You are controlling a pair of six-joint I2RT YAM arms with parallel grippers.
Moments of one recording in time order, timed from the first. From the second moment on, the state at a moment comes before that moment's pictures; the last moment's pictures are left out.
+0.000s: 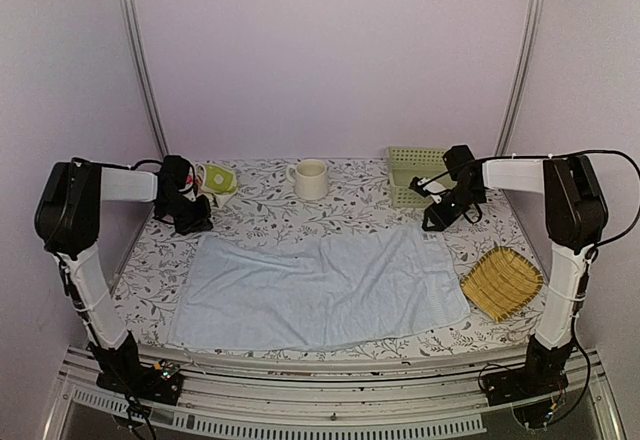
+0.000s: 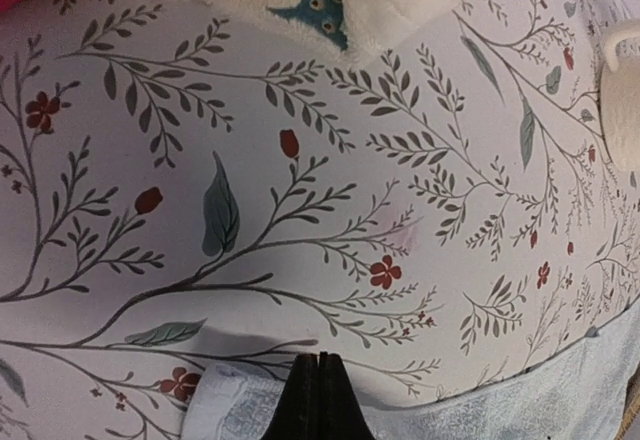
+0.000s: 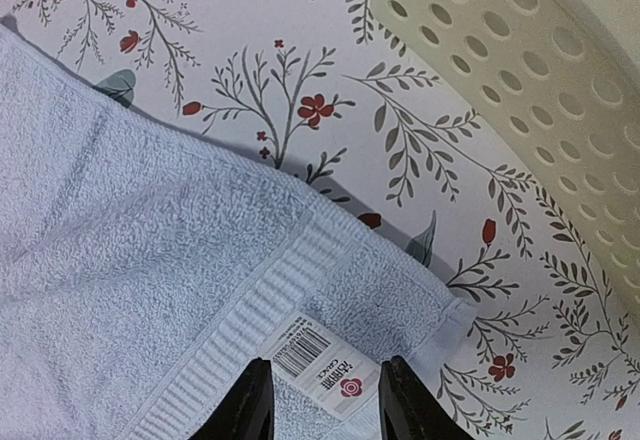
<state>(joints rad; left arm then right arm) -0.10 1.87 1.19 -0.38 0.19 -0.48 0.25 2.00 1.42 -0.58 -0.22 -0.44</state>
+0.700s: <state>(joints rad) 0.02 1.85 1.01 -0.24 0.15 -0.53 0.26 2.08 1.43 -0.58 -0.16 -0.45</state>
